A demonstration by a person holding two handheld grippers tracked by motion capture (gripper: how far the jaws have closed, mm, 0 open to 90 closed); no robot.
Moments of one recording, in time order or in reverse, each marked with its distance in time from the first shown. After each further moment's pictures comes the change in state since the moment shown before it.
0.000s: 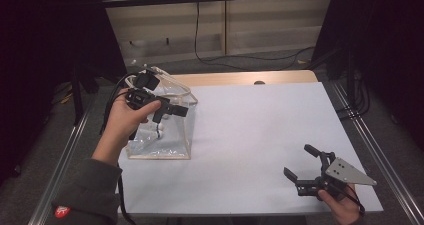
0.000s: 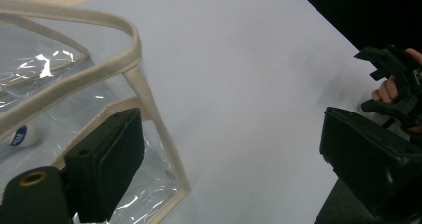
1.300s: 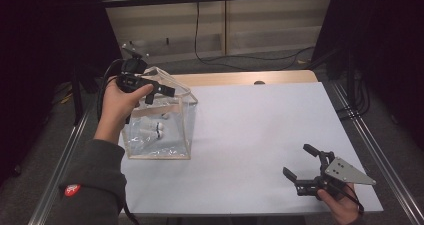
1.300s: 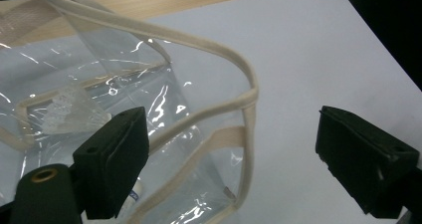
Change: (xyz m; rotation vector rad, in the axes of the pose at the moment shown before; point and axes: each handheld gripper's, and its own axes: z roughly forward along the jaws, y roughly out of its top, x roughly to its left) left arm 0.037 0.023 -0.013 -0.033 0.189 -0.153; right arm 0.001 0.001 0.002 -0.007 0.005 0.004
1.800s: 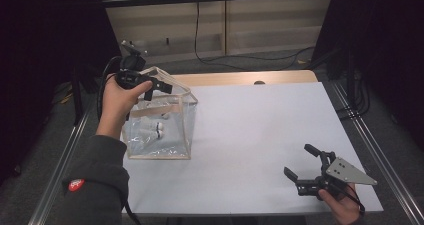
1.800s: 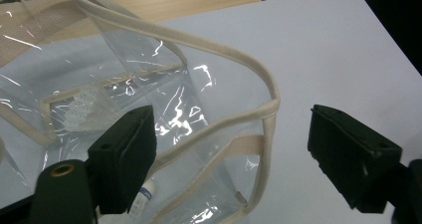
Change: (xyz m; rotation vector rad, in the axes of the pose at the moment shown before) left arm 0.008 0.007 0.000 0.005 0.060 -0.040; right arm -0.001 0.000 -0.002 0.000 -0.006 0.005
